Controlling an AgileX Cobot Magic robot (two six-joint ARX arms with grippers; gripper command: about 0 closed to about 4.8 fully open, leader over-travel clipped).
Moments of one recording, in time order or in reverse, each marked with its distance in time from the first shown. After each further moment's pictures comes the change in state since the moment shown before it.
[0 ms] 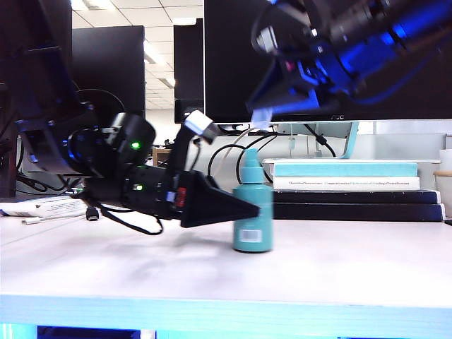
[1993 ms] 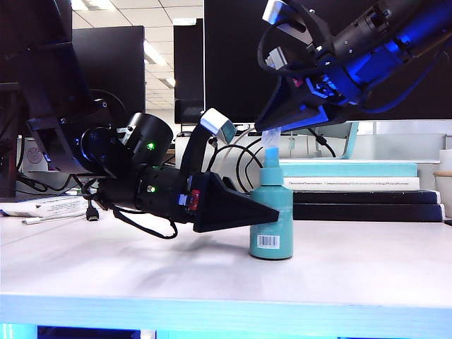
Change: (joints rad) left arm -0.051 0.001 0.000 -0.027 -0.008 0.029; right arm -0.028 0.019 0.031 -0.165 -0.027 -0.049
